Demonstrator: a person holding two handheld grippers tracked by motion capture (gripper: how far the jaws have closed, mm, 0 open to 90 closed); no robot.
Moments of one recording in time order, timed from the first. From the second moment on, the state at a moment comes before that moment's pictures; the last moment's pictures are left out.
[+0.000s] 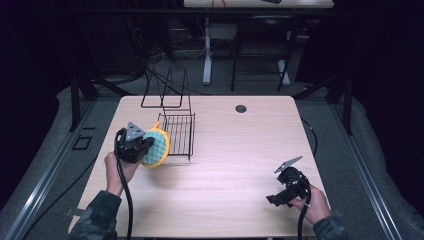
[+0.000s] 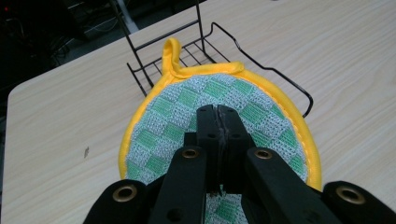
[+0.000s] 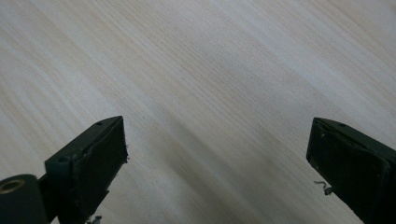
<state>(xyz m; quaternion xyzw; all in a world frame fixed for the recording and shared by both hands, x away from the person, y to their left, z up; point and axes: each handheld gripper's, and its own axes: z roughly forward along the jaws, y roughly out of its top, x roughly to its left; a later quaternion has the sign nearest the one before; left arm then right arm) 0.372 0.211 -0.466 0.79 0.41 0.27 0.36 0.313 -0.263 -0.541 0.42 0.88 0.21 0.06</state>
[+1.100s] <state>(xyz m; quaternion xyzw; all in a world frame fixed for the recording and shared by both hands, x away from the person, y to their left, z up) 0.402 0.171 -0.469 0.79 0.38 0.30 0.38 0.314 -0.261 -0.540 0.41 0.88 0.21 0.05</state>
